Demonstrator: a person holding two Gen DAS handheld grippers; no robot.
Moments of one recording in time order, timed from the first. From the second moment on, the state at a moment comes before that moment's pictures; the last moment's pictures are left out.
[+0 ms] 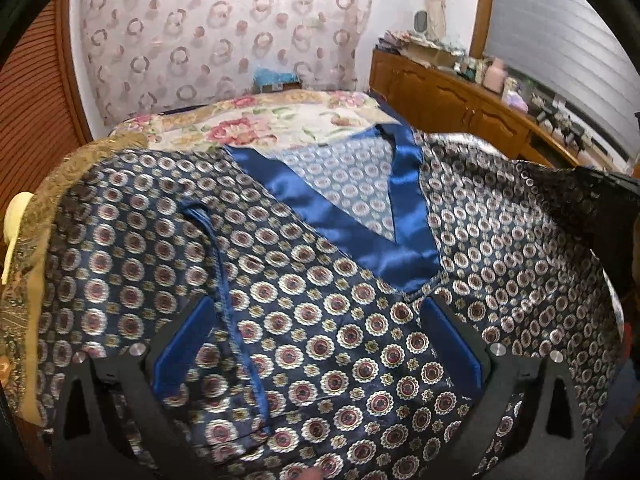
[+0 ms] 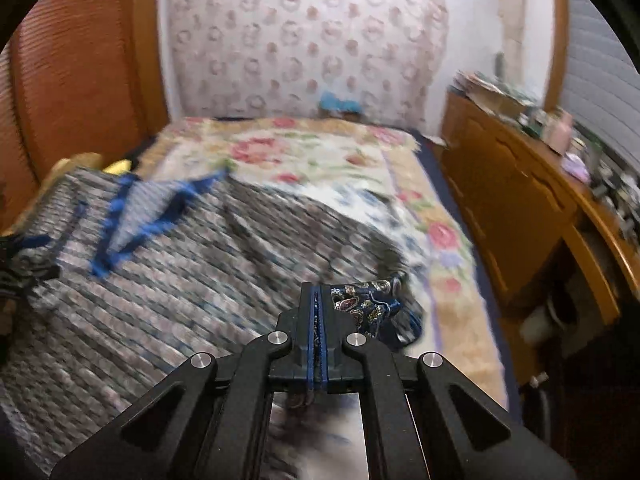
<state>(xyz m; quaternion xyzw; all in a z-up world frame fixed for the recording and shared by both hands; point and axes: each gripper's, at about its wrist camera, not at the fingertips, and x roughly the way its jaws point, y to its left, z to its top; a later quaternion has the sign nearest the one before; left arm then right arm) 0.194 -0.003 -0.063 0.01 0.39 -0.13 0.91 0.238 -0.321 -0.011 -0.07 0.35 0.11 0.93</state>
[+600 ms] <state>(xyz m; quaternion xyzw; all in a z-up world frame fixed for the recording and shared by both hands) 0.182 0.039 -0.042 -0.01 0.37 -0.09 0.92 0.257 -0.236 -0.058 -0.08 0.38 0.19 0.90</state>
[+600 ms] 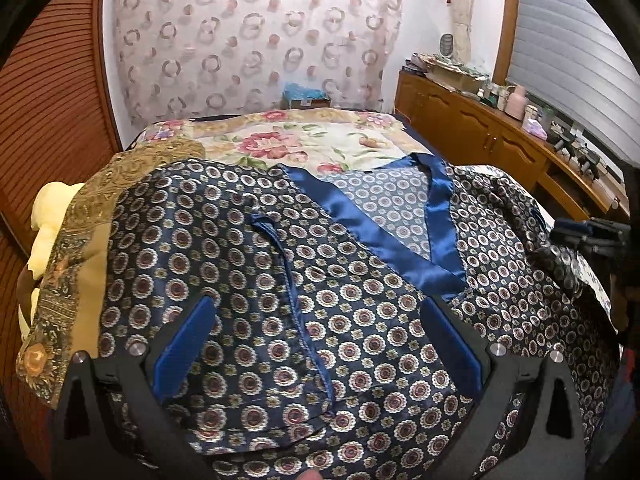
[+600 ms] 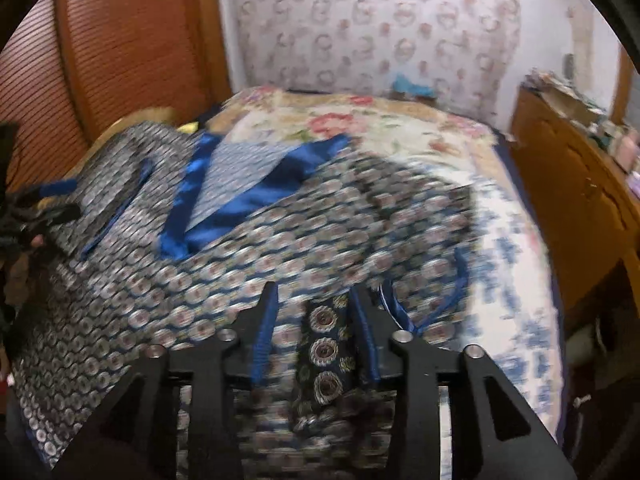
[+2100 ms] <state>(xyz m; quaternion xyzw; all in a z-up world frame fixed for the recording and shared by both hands) 0.237 0.141 -0.026 -0.03 0.37 -0.03 0.93 0.360 -0.281 -0.060 -0.10 0.39 0.12 0.91</state>
